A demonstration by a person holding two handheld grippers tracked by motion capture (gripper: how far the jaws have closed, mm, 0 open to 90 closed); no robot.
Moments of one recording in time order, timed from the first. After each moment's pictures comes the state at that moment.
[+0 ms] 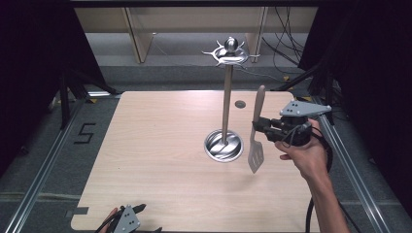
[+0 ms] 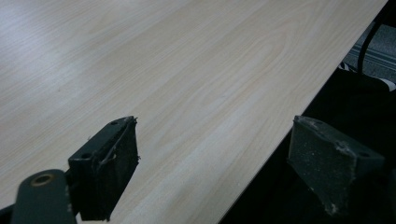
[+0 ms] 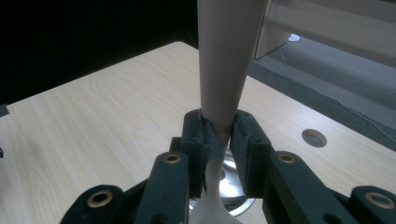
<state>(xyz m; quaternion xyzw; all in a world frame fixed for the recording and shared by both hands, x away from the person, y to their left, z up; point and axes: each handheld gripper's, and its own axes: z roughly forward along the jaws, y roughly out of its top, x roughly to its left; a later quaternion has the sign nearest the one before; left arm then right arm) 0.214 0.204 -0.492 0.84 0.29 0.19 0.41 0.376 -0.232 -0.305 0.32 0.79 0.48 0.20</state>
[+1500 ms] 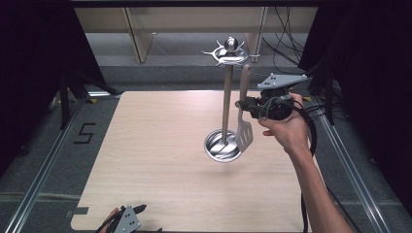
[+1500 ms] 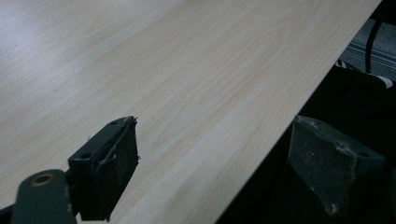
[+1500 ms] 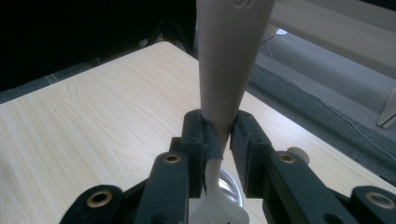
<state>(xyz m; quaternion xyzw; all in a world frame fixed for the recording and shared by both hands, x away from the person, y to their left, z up) 0.214 0.205 -0.492 0.85 0.29 0.19 0.40 0.413 -0.189 -0.263 0.32 0.81 0.44 0.22</state>
